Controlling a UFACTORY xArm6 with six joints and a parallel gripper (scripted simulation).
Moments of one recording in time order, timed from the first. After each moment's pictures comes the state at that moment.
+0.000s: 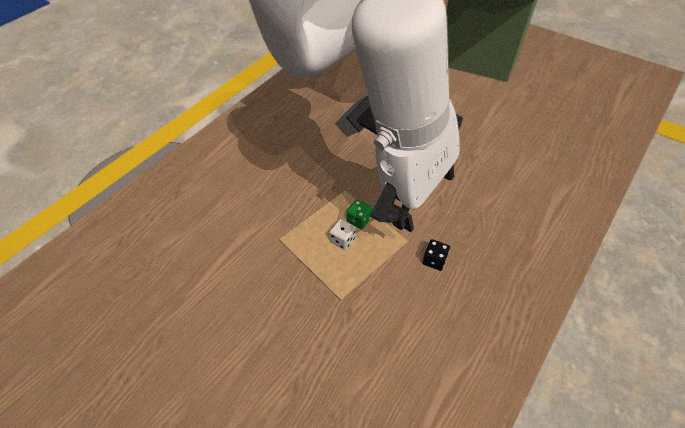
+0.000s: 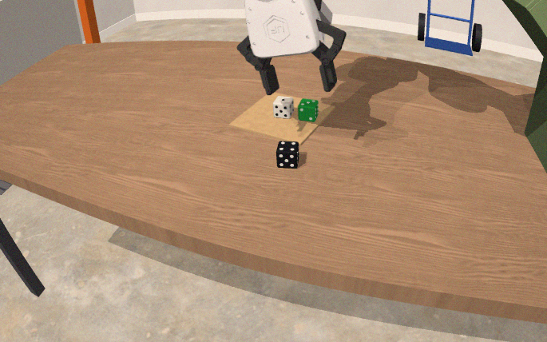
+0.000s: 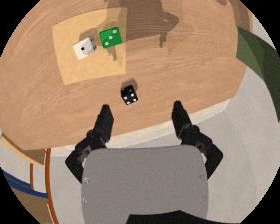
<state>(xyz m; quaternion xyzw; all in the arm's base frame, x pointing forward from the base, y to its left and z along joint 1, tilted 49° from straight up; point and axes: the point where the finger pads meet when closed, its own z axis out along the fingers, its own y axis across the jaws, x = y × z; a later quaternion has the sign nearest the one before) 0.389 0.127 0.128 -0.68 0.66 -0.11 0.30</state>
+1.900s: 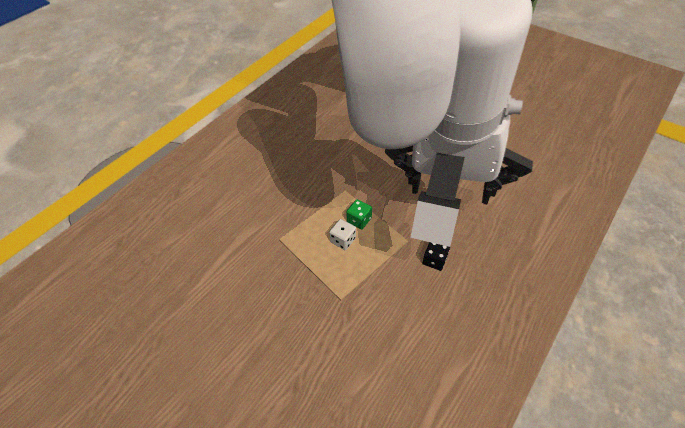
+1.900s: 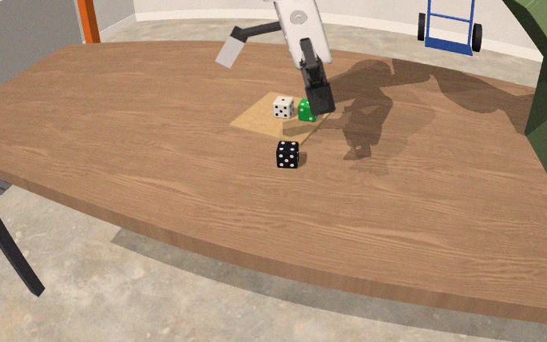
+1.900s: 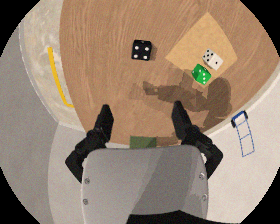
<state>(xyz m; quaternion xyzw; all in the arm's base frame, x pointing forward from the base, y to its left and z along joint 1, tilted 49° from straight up) 0.362 0.151 0.107 -0.93 -0.20 -0.31 0.01</state>
